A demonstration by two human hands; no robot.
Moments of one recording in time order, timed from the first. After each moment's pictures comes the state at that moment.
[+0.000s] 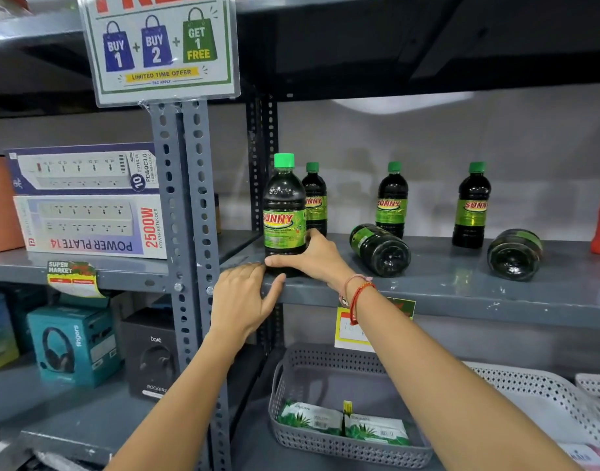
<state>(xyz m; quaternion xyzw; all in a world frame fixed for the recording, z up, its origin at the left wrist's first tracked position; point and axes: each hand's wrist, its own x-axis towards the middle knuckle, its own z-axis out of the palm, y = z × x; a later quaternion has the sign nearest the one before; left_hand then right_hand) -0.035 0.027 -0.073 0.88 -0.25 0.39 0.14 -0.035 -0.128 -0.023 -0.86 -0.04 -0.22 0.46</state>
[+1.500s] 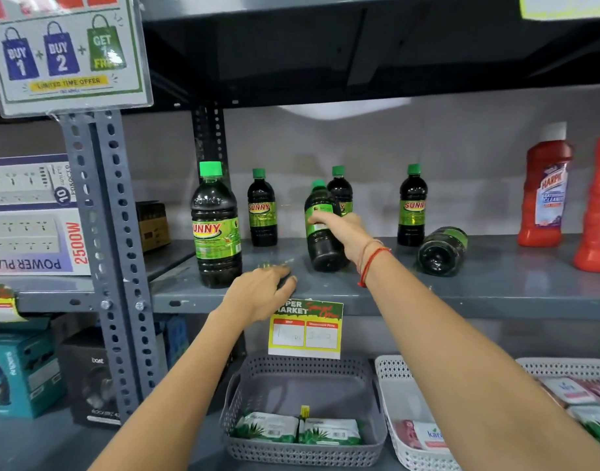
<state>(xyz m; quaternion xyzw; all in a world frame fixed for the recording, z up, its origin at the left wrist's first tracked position) -0.055 -0.079 -0.044 0.90 -0.35 0.20 0.13 -0.054 -0.261 0.017 -0.69 0.13 -0.27 0.66</state>
